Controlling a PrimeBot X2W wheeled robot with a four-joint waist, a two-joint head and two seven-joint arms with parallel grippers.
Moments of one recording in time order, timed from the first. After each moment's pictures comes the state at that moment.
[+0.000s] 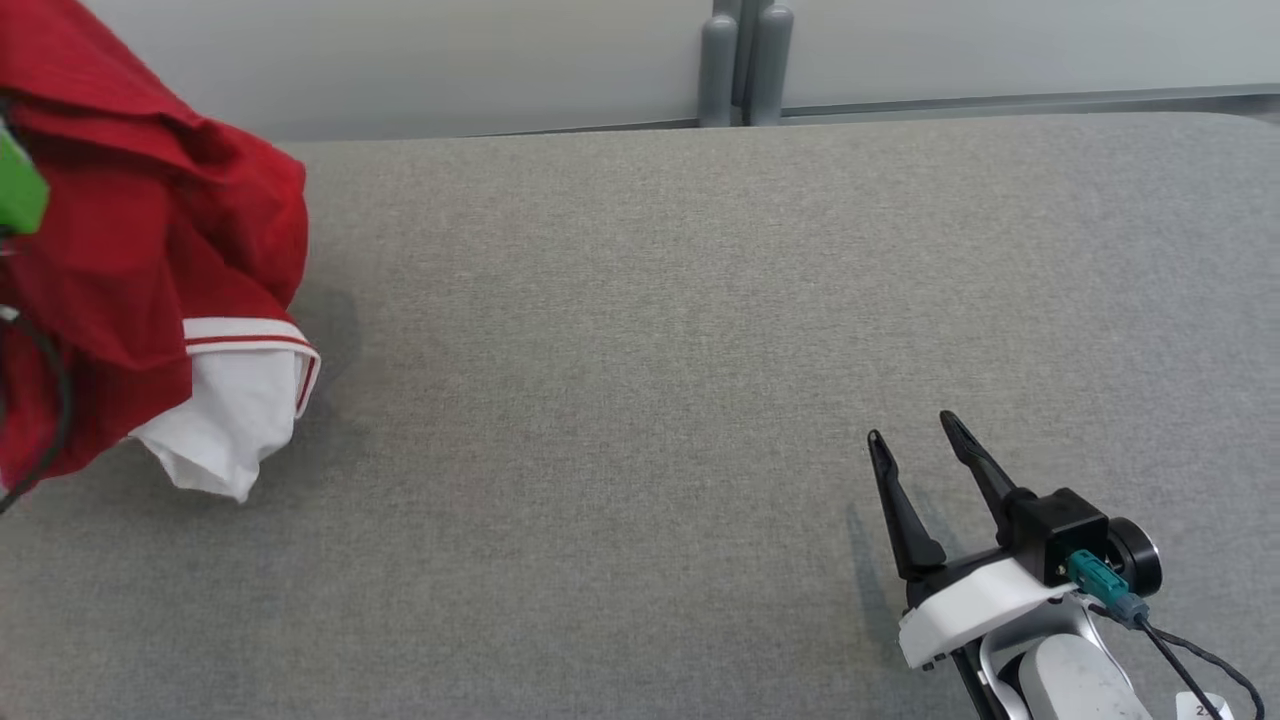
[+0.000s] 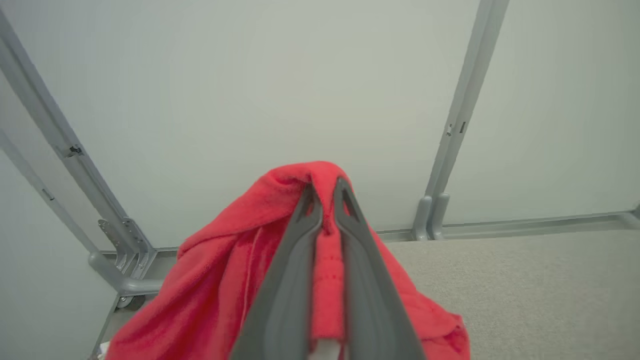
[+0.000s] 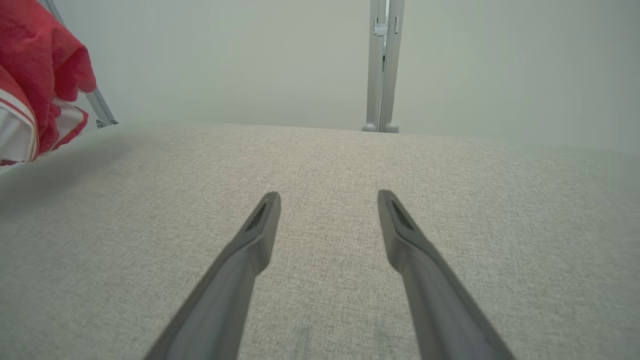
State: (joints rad) left arm -0.76 0.47 0.02 0.04 -0.53 -0.06 0.65; right arm -0.11 -0.05 0.14 0.23 0.08 0.13 -0.26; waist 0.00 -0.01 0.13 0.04
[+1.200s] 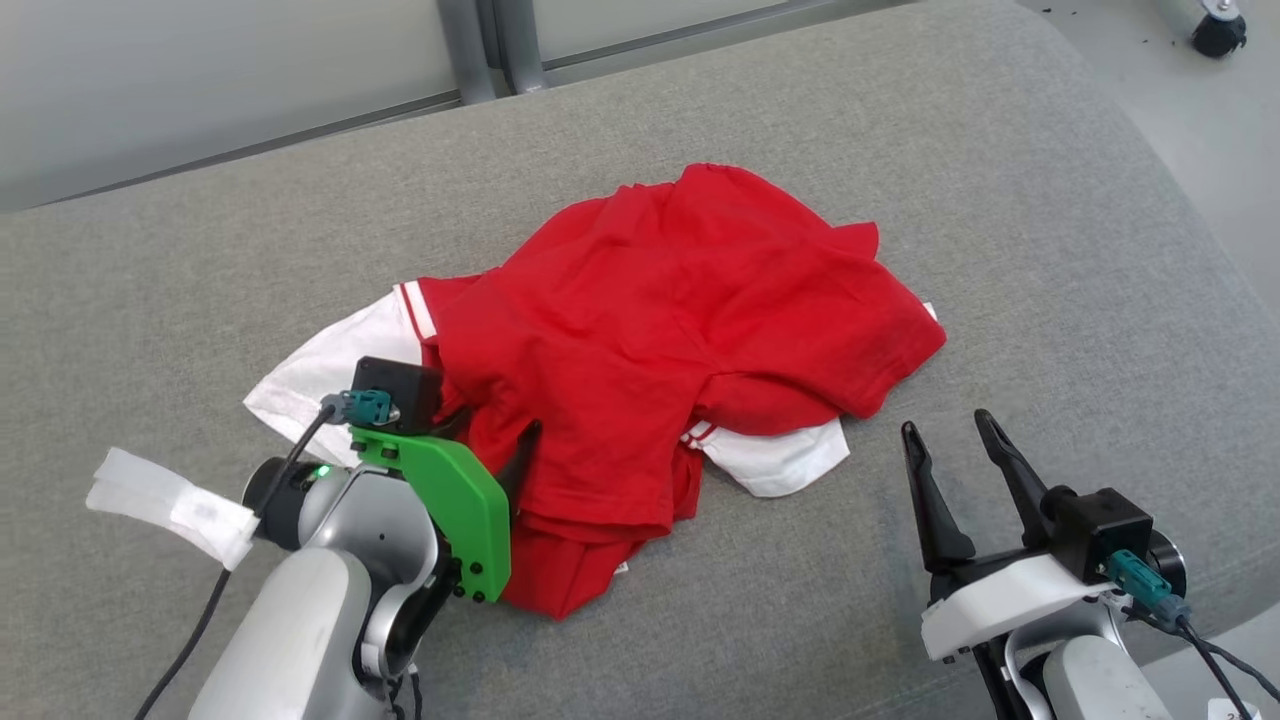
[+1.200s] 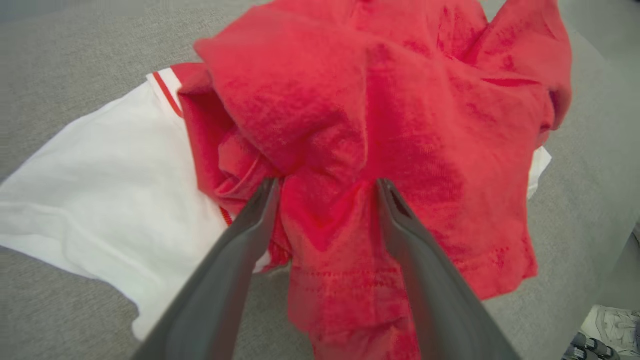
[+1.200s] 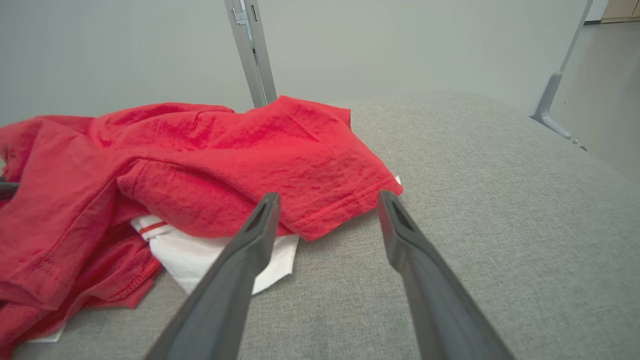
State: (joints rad) left arm -0.33 0.21 -0.41 0.14 -0.48 -0.04 0.49; right arm -0.09 -0.05 0.08 0.21 0.15 0.13 -0.26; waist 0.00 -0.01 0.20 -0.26
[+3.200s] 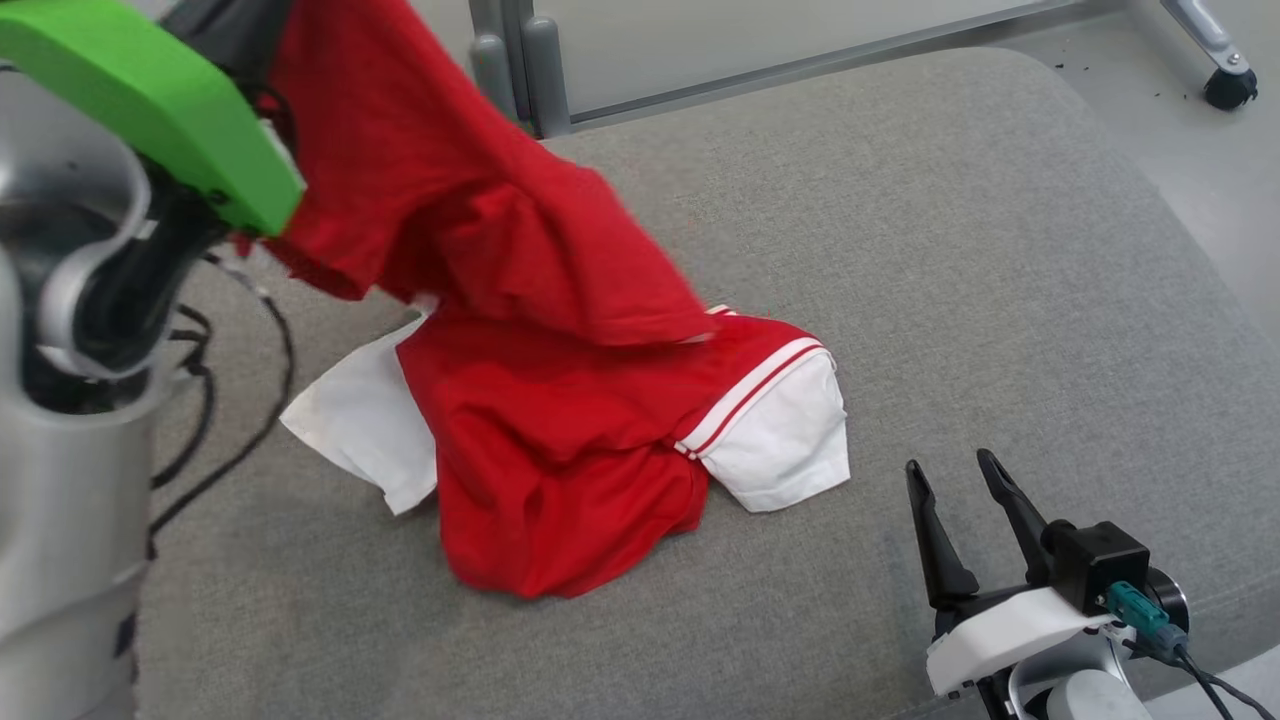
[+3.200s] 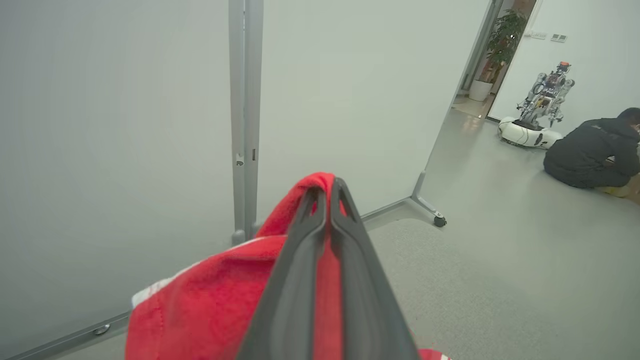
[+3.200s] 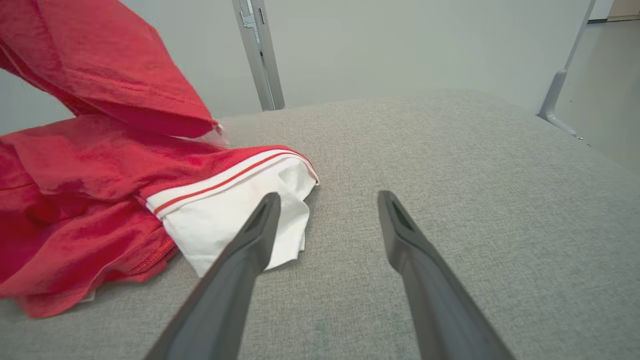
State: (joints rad) left arm -0.79 0.25 -0.19 -0.07 -0.68 -0.01 0.61; right arm -0.04 -0.05 0.08 0.23 0.15 0.13 -0.26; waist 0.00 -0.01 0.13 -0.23
